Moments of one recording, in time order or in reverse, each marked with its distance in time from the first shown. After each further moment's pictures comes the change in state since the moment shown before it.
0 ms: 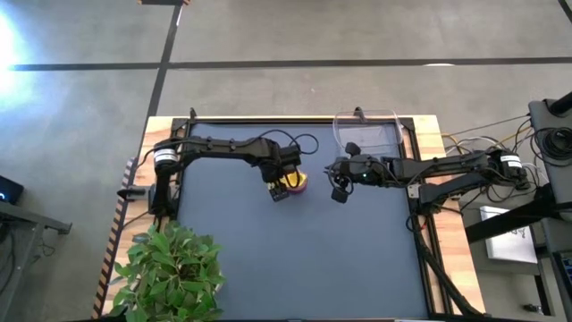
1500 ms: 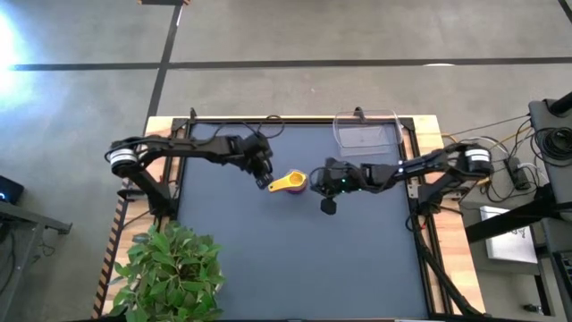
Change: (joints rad) left arm 0.135 -0.371 -0.528 0.531 -0.018 -0.061; right arm -0.029 0.320 -0.025 0.285 -0.275 0.045
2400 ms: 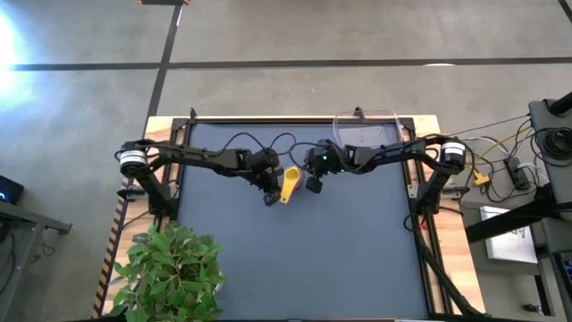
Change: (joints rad) left arm -0.132 0.087 0.001 0.155 0.156 -0.047; right arm -0.183 0.204 0.234 -0.113 -0.003 -0.064
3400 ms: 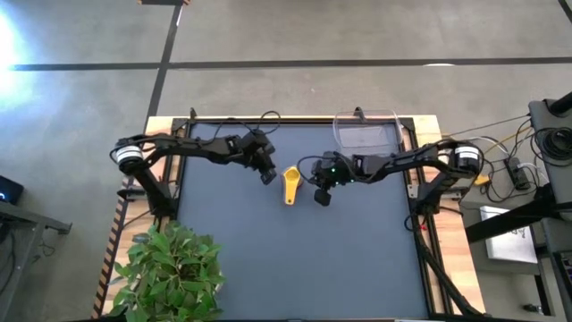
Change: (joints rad) left arm 0.188 -0.029 -0.084 0.140 -0.099 0.075; right arm 0.085 -0.111 -0.115 -0.023 -0.030 0.094
